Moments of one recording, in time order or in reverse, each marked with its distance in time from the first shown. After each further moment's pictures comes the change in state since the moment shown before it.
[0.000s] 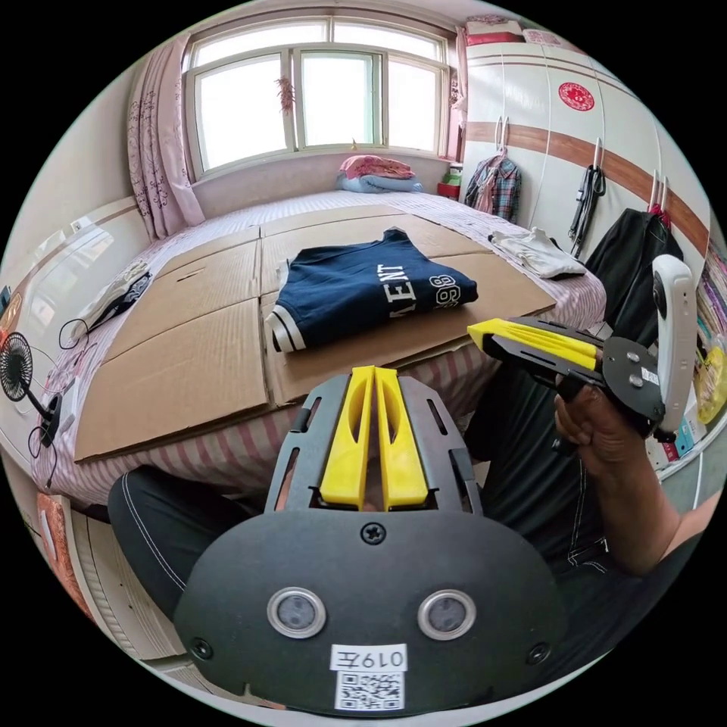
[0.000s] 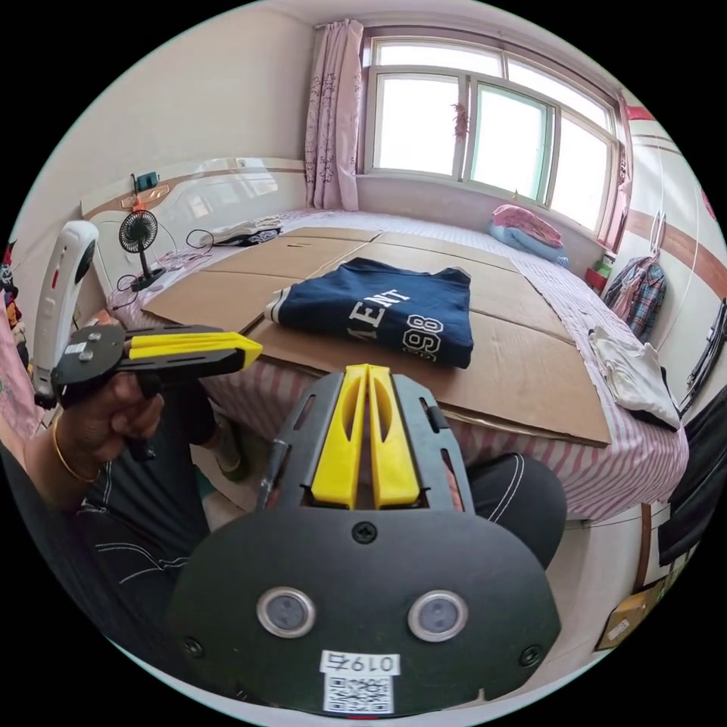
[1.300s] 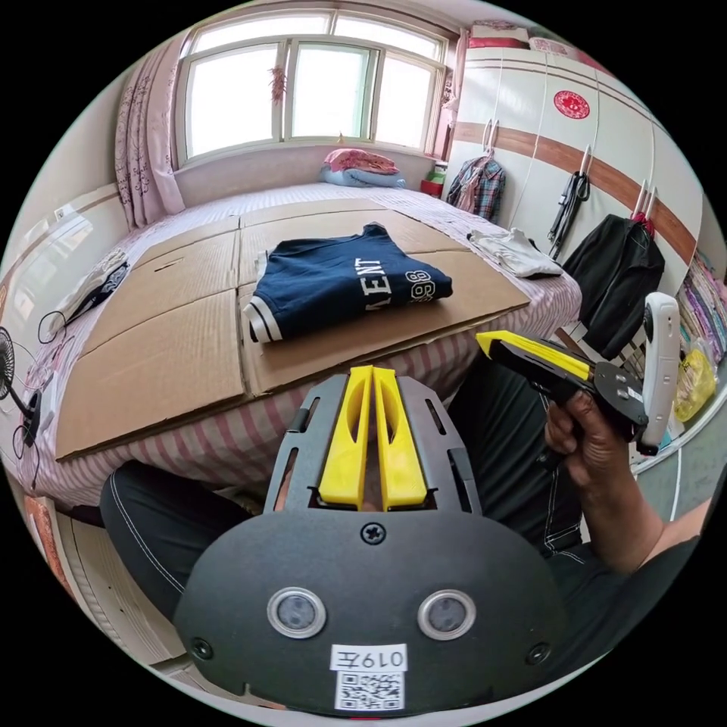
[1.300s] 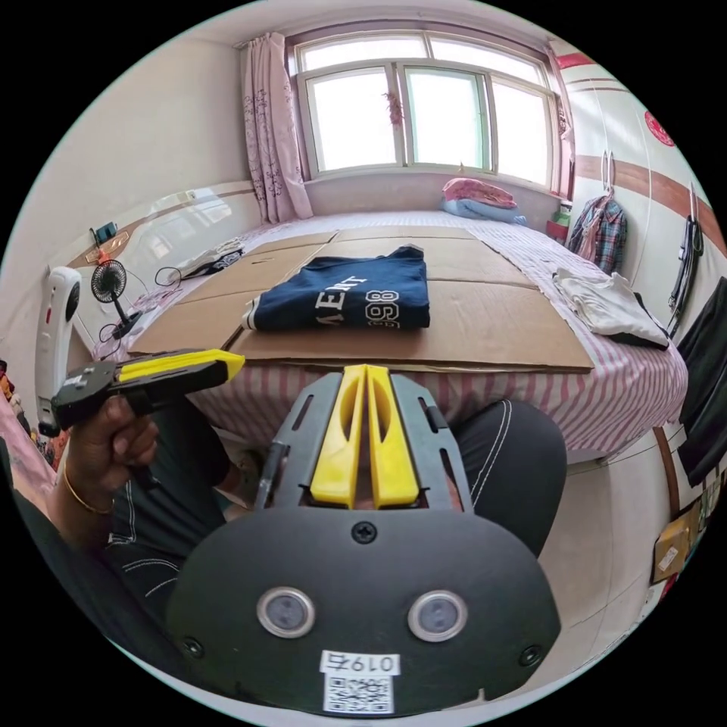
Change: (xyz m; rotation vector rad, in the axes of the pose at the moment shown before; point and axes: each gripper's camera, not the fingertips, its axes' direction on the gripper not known) left arm -0.007 0.006 -0.021 -0.024 0.109 0.000; right arm 0.008 0.030 -0.008 0.000 0.043 0.218
